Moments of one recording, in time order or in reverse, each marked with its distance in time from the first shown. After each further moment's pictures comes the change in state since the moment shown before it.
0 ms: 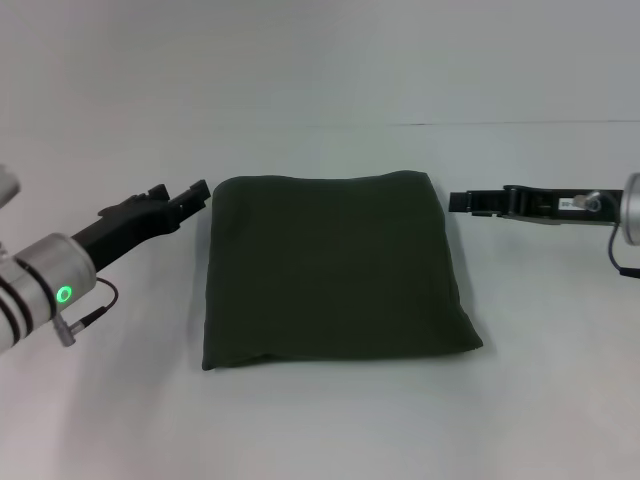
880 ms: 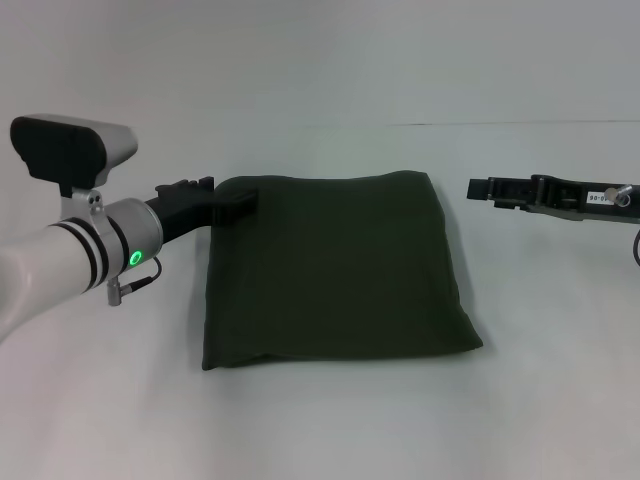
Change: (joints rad) left arm -0.145 -0.009 0.279 -0.013 0.000 -0.310 0.000; right arm -0.034 -0.004 0.081 -0.029 0.000 -0.057 0.001
